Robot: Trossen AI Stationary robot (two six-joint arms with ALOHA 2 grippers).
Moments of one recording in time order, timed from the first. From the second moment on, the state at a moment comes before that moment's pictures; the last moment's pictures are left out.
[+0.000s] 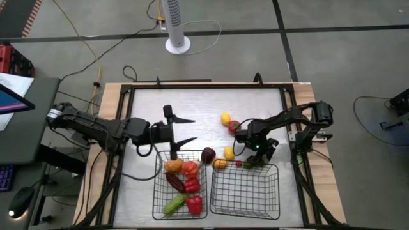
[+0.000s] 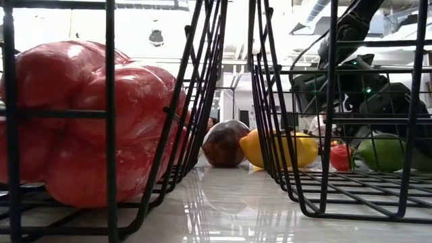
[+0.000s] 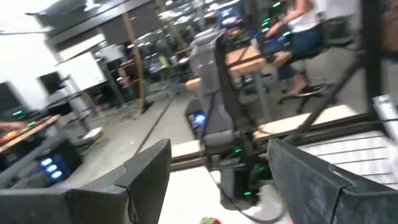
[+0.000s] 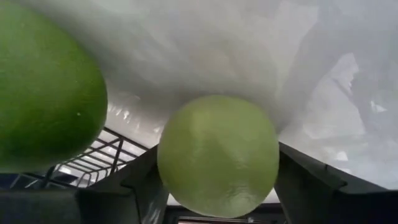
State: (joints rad) left arm -0.24 1.17 0.97 0.20 -0.40 0.33; right arm -0.08 1.72 0.78 -0.97 -0.52 0.60
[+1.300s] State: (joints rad) left arm -0.17 1.01 0.78 0.31 -0.39 0.22; right arm 0.40 1.42 1.34 -1.12 -0.23 0.88
